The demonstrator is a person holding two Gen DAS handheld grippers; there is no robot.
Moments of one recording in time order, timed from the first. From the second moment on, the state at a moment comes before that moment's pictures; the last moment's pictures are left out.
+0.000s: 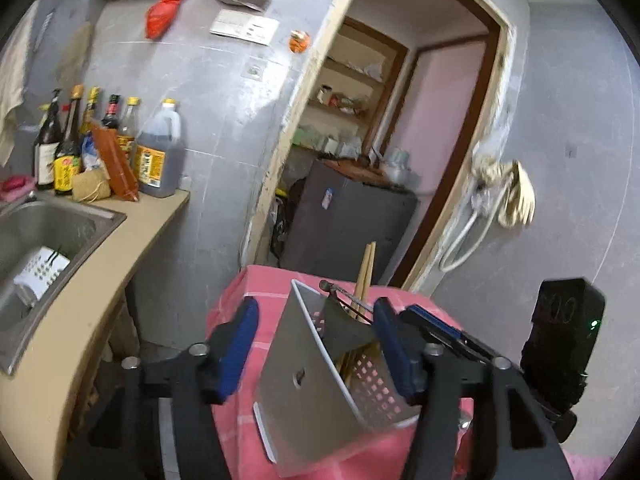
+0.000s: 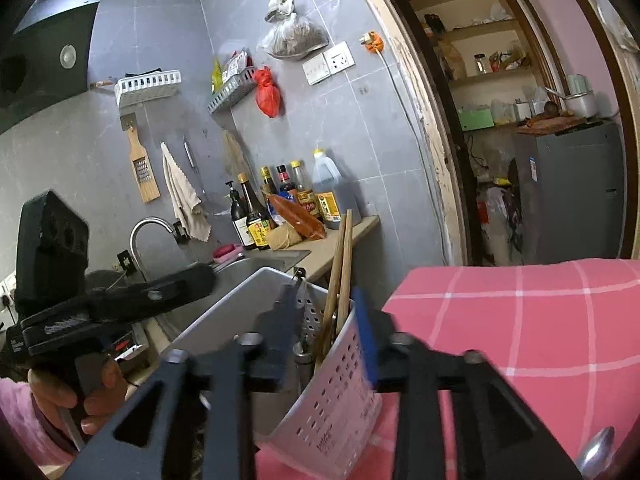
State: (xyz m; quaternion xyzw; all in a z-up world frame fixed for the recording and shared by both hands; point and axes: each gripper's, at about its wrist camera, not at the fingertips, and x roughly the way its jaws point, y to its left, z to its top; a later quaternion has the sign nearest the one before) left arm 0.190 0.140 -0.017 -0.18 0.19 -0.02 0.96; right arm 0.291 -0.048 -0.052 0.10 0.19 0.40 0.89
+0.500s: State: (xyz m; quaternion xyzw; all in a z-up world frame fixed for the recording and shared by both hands) left arm 0.171 0.095 0.040 -0.16 0.17 0.03 0.97; right arm 0.254 -0.132 0.032 0.10 0.12 0.31 0.94
